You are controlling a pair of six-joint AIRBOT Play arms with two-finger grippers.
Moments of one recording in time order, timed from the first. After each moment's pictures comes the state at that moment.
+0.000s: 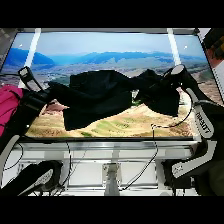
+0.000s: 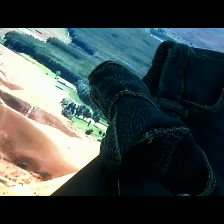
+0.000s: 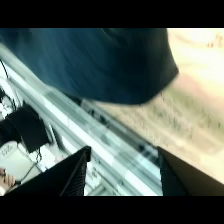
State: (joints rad) left arm -0.22 -1.00 0.77 2.10 -0.62 -2.58; right arm 0.01 -1.70 1.33 -0.78 1.54 1.32
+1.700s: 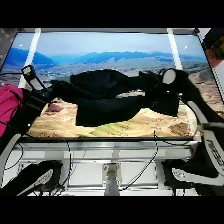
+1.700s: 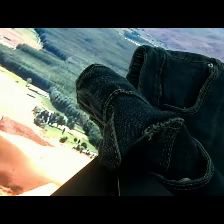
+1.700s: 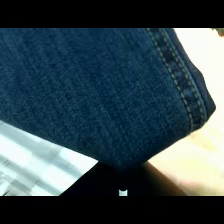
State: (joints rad) left arm -0.22 -1.02 0.77 2.08 -0.52 -2.55; right arm 0.24 -1.36 1.24 -1.23 1.42 1.43
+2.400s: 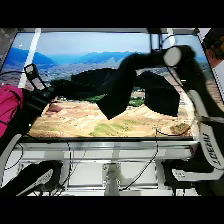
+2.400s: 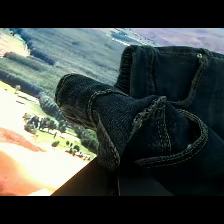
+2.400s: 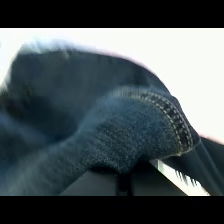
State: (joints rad) left arm -0.24 -1.02 0.77 2.08 -0.51 -2.51; right arm 0.39 -1.51 1.62 -1.33 0.78 1.47
